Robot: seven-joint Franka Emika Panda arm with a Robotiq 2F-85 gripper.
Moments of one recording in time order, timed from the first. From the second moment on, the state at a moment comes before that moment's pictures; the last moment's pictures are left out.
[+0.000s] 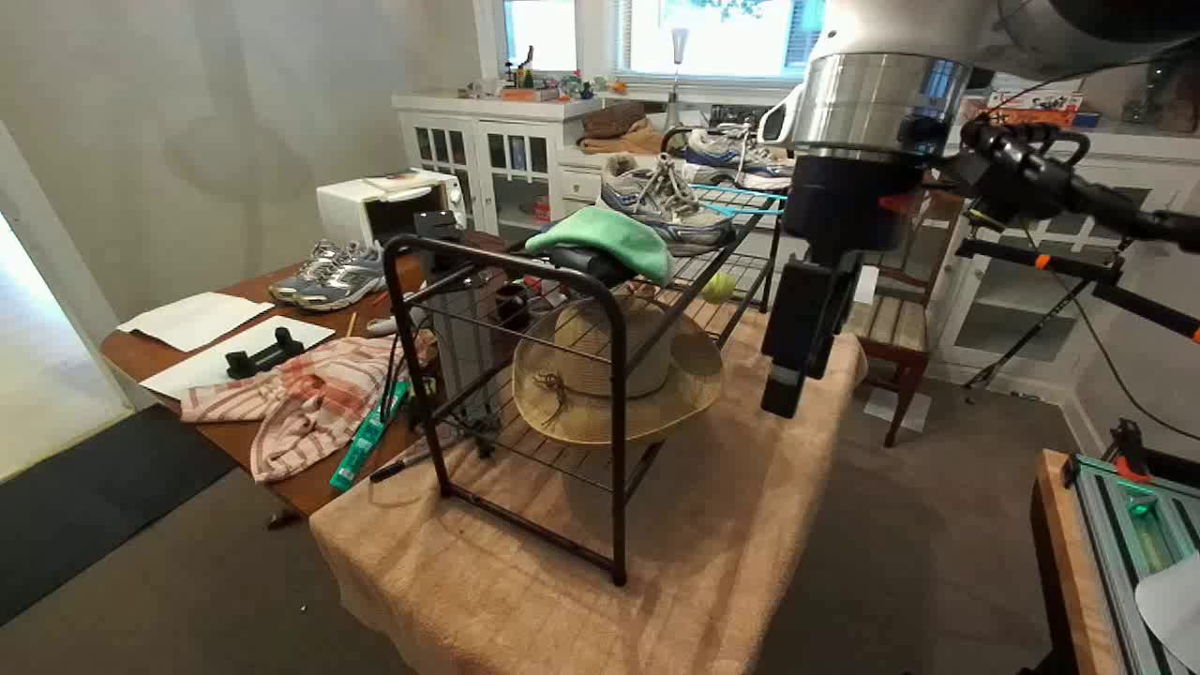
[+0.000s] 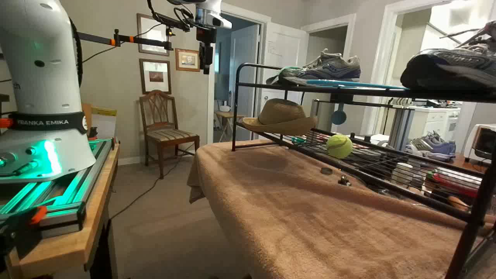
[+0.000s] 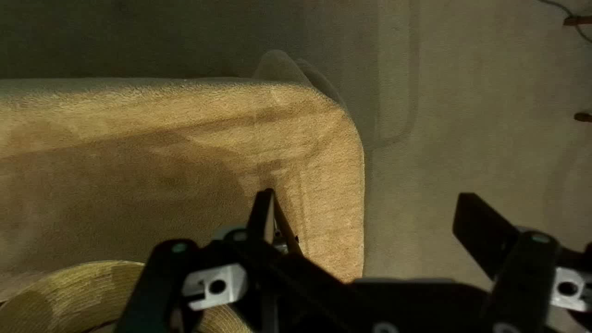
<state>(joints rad) 0.19 -0.32 0.17 -2.43 0.31 2.18 0.23</state>
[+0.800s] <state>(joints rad) 0.12 -0.32 0.14 -2.41 0.21 2.19 0.24</state>
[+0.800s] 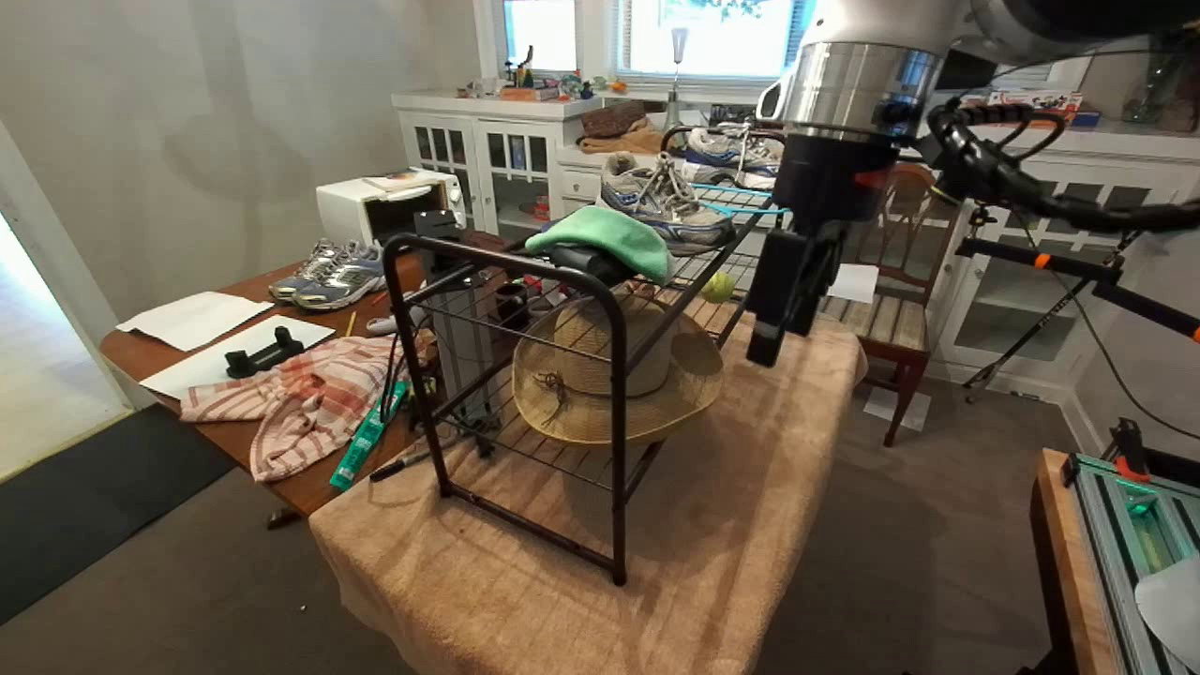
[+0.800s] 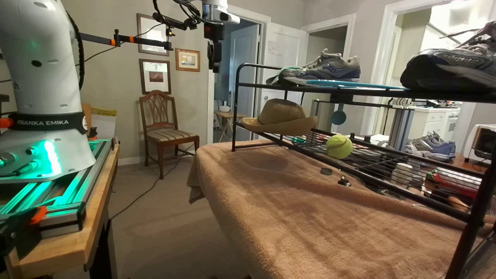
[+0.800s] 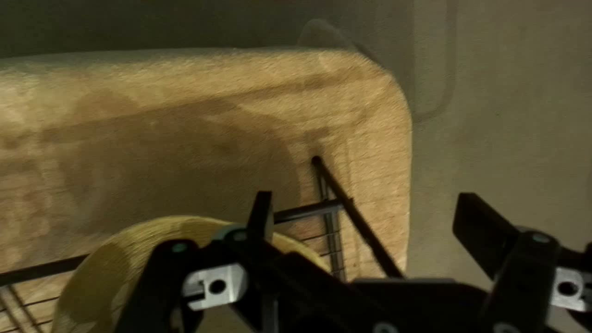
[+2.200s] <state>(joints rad) -0.07 -0.12 -0.11 -2.42 -0.01 2.51 -0.24</state>
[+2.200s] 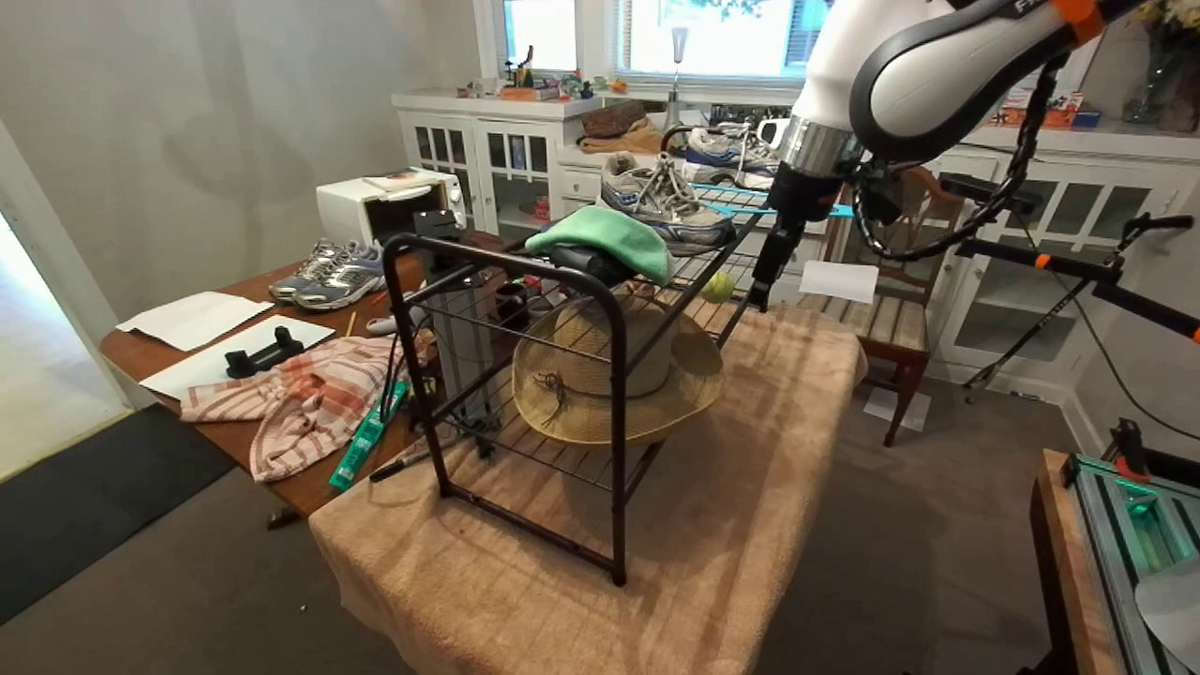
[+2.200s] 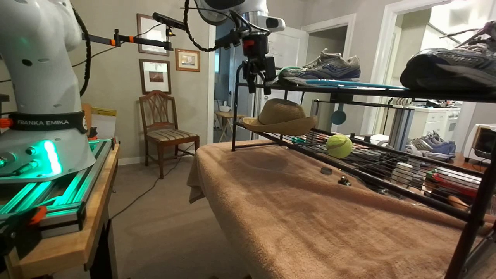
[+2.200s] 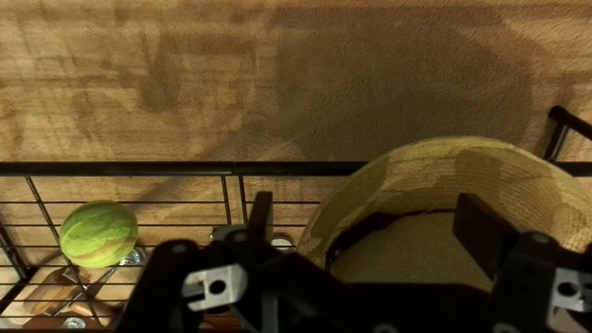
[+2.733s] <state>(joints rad) -0.06 0.00 -0.07 -2.45 -0.02 2.73 -0.23</state>
